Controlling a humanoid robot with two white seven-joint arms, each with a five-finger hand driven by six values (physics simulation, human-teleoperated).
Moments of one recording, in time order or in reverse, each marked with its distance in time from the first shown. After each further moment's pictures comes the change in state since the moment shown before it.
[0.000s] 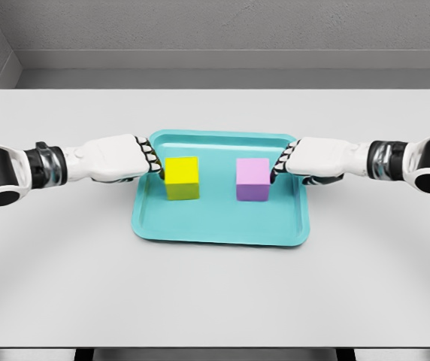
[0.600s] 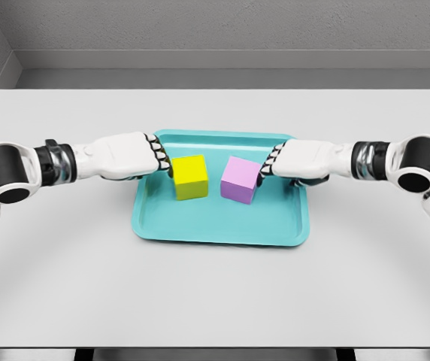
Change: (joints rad) left arm -0.012 -0.037 0.003 0.000 -0.006 0.000 -0.011; right arm -0.029 0.047 0.042 0.028 0.009 0.002 0.000
